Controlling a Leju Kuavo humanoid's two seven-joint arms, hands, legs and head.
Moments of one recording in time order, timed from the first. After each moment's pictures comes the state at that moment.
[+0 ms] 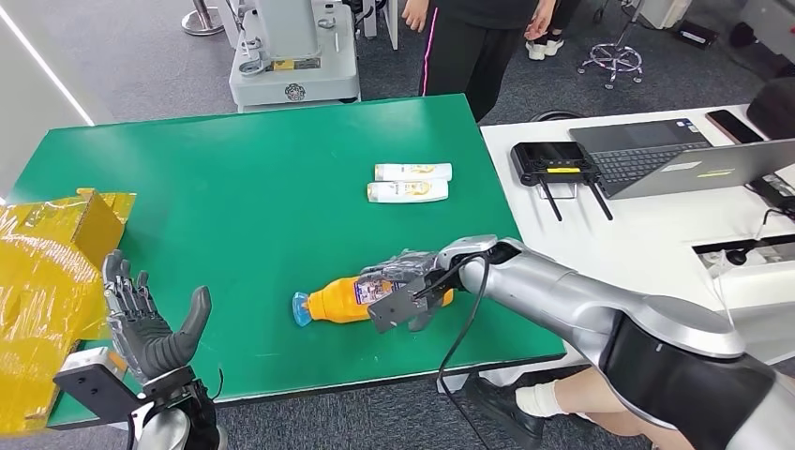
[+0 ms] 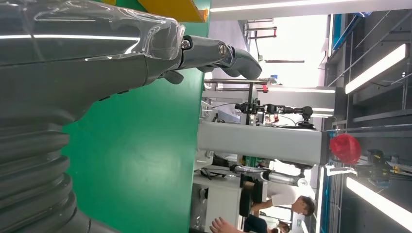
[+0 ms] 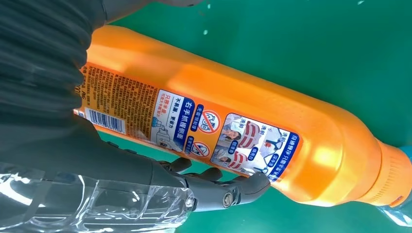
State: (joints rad) left arm -0.09 -0.25 -0.20 -1.44 0.06 0.28 -0.70; right arm -1.01 -0.20 1.34 -0.56 0.18 0.39 -0.29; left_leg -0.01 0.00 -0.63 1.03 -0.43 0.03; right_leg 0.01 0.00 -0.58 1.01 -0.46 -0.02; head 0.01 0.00
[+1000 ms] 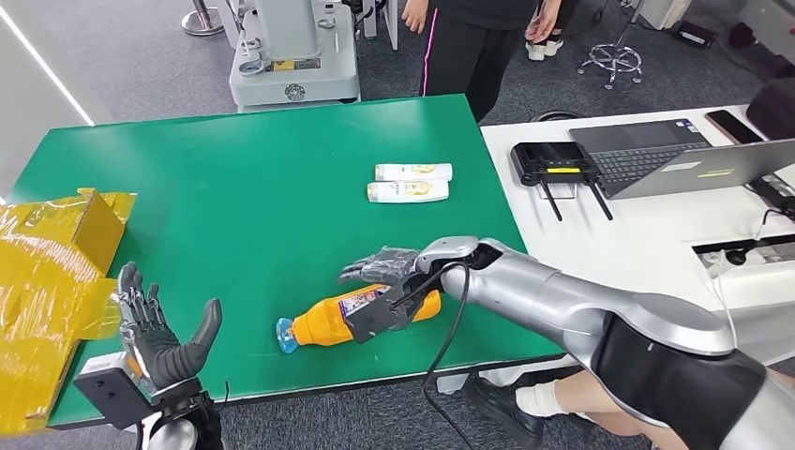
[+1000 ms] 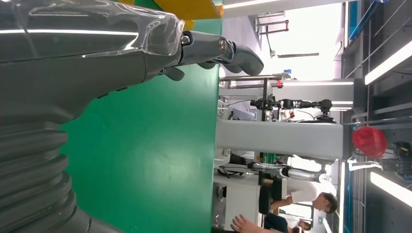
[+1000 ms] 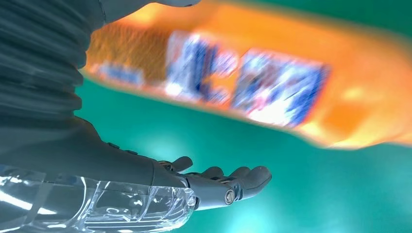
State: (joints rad) left arm -0.05 -0.22 -0.25 -1.41 0.06 0.34 -0.70; right arm -1.03 -0.19 1.36 -0.65 0.23 0.29 -0.19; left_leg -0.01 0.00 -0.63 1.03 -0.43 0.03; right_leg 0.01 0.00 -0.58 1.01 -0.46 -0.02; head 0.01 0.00
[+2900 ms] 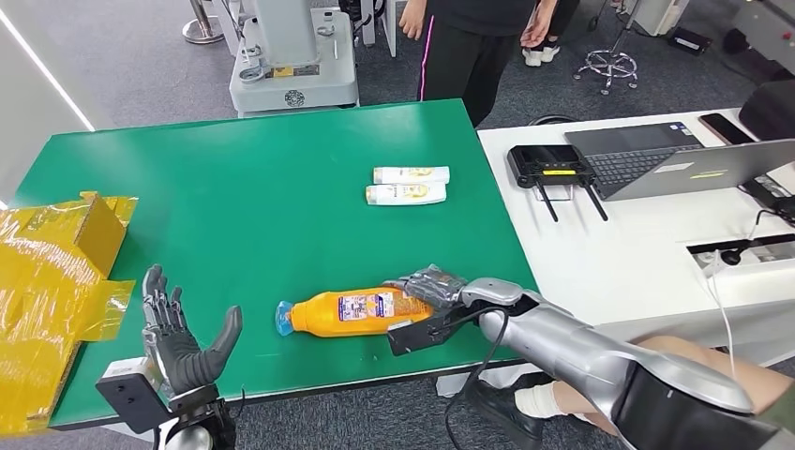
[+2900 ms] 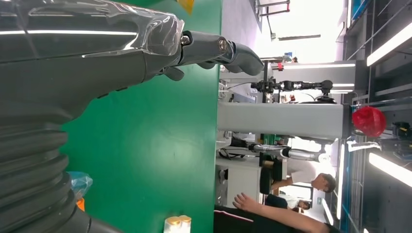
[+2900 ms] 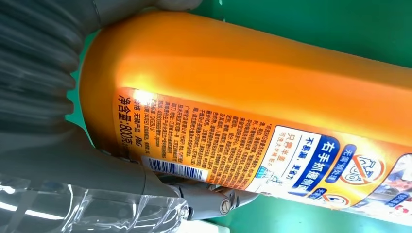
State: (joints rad) left arm -0.03 -0.22 -0.32 -1.41 0.07 0.34 -0.70; right arm -0.74 -0.27 1.15 -0.58 0.40 0.06 -0.23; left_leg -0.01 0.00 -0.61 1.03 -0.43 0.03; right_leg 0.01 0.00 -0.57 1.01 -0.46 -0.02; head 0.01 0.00
